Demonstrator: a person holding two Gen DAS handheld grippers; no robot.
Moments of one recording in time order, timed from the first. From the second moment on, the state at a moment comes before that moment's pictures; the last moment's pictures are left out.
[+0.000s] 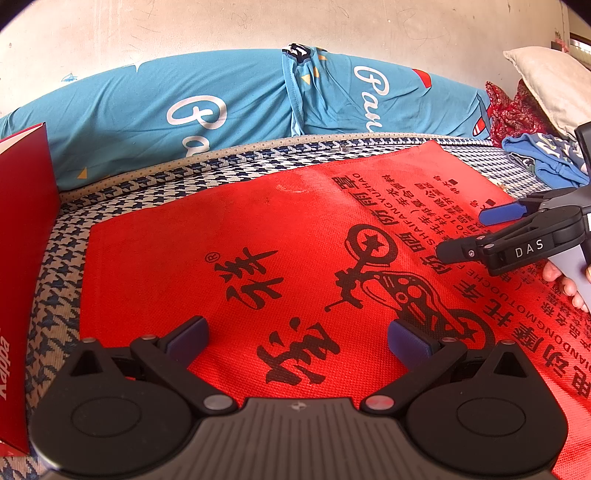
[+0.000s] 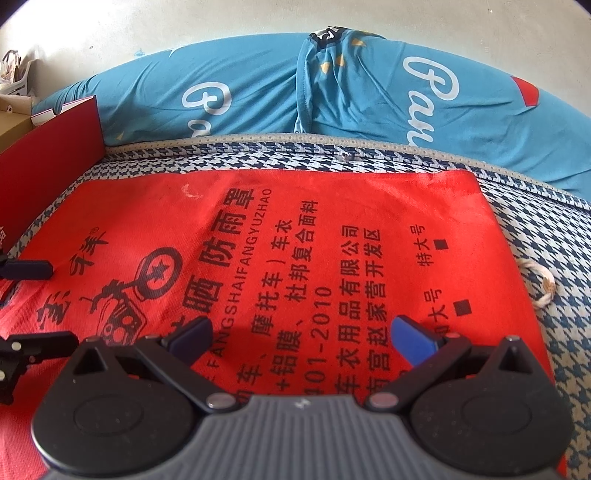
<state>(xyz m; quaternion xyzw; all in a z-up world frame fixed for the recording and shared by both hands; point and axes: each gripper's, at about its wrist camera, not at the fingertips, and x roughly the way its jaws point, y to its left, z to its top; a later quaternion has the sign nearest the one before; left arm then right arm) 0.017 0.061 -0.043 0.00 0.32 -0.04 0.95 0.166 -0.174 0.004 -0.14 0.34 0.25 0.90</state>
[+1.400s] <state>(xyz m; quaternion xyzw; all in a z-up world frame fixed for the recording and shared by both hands) 0.017 0.060 -0.042 0.00 0.32 -0.04 0.95 0.094 -0.168 0.067 -0.10 0.27 0.28 0.92</state>
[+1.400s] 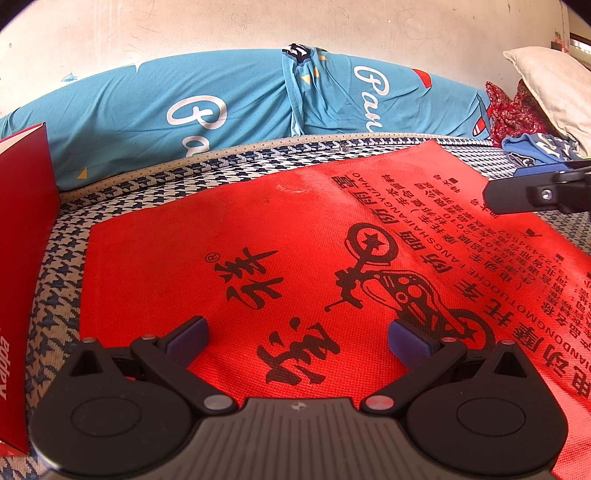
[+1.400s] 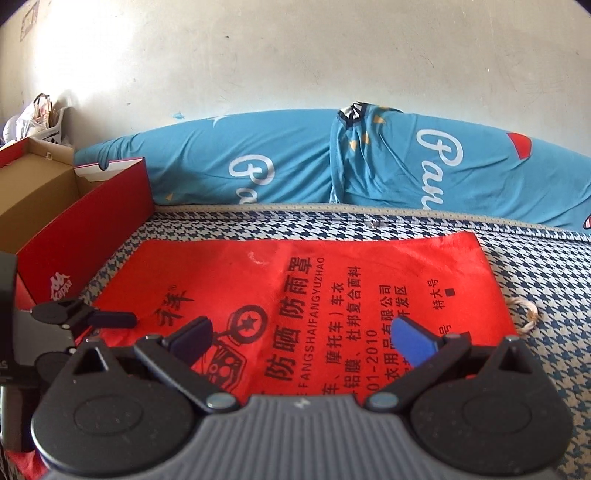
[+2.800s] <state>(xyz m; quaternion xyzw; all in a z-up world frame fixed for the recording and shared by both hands) 0.016 0.058 -0.042 0.00 0.32 -0.04 0.95 0.025 -0.180 0.079 -0.14 0.28 0.22 0.92</state>
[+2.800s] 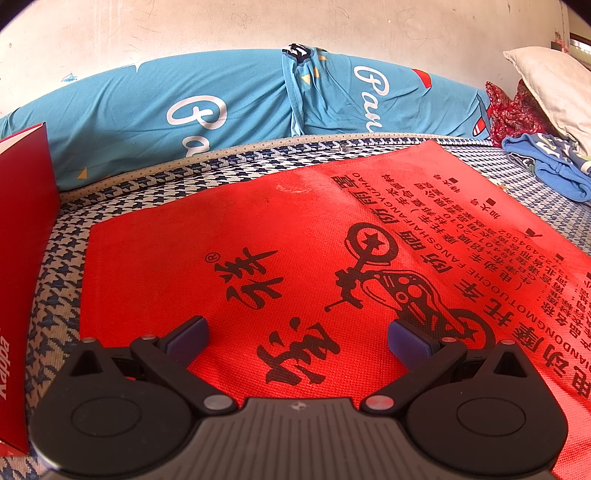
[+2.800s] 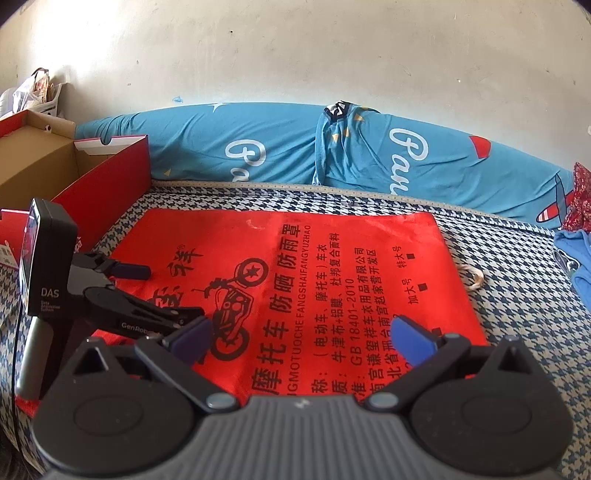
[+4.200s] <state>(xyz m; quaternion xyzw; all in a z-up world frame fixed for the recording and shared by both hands) 0.017 0.059 -0.042 0.00 0.32 -0.04 0.95 0.131 -0.210 0.041 -0.16 0.33 0.18 0.91</state>
